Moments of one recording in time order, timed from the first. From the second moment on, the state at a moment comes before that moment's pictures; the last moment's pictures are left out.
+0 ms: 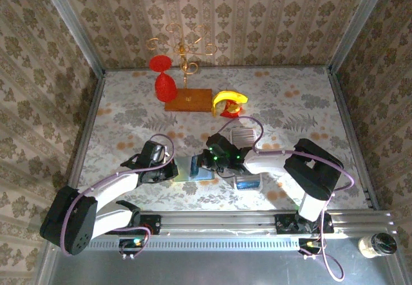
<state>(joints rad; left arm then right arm) -0.50 1.13 0.36 -0.26 0.31 -0.65 0.90 1.74 0.84 0.13 -0.17 1.12</state>
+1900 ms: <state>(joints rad) -0.50 1.13 0.36 -0.26 0.30 -0.65 0.88 1.82 0.87 0.19 -0.29 1.13</state>
